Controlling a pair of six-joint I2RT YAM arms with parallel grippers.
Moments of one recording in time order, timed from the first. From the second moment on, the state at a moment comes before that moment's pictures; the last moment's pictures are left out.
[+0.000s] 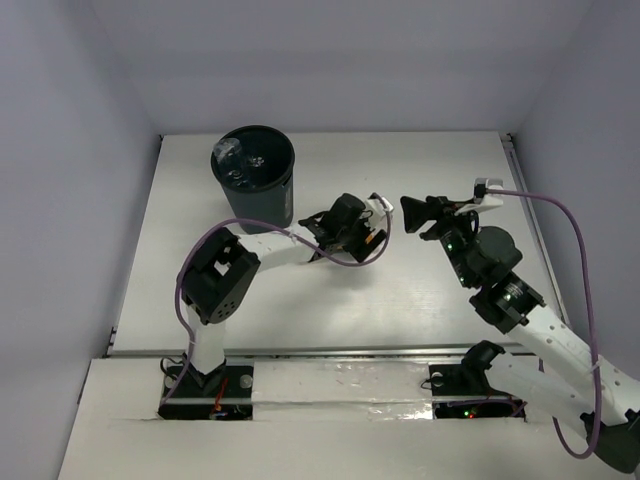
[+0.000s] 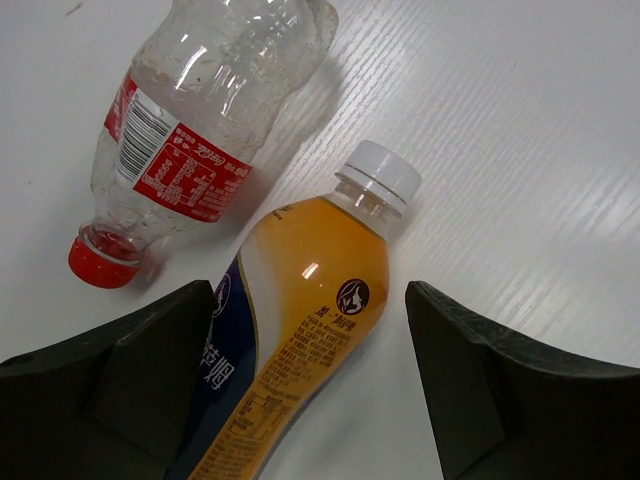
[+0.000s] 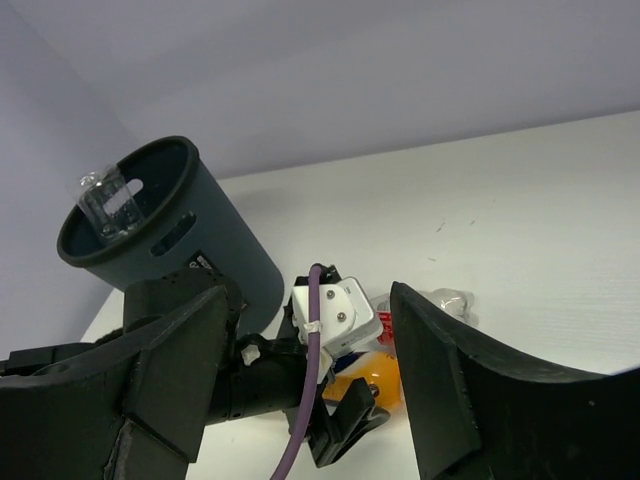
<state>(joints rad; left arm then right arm) -0.83 1.90 1.23 -0.03 0.01 0.12 0.66 0.75 0.74 0.12 0.40 0.39</state>
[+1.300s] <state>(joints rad) -0.85 1.81 1.09 0.00 0.17 -0.04 0.66 0.77 0.74 0.11 0.36 0.39</state>
